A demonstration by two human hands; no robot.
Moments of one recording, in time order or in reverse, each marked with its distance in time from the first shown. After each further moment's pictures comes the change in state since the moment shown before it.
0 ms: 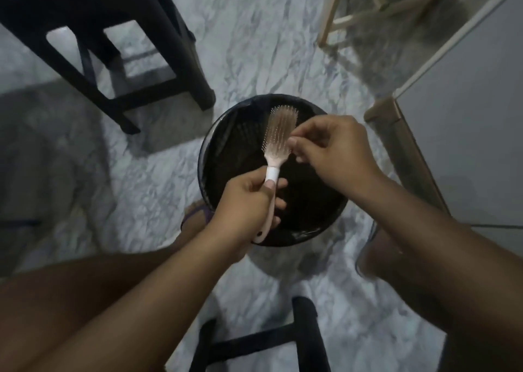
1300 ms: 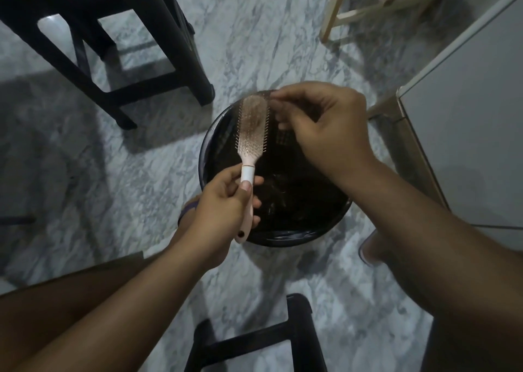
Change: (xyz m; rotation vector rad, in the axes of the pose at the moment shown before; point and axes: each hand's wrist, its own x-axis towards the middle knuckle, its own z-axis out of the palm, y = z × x) left_hand 0.014 -0.026 -0.038 -0.124 0.088 0.053; right_hand 0.018 -0.029 0.018 0.127 0.153 -0.377
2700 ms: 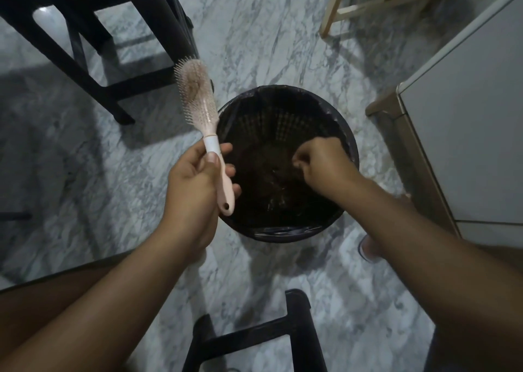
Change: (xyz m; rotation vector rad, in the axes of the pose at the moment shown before) left_hand 0.006 0.019 -0.016 -0.302 0.156 0.104; right_hand -0.032 0.065 0.002 -0.662 -0.499 0.448
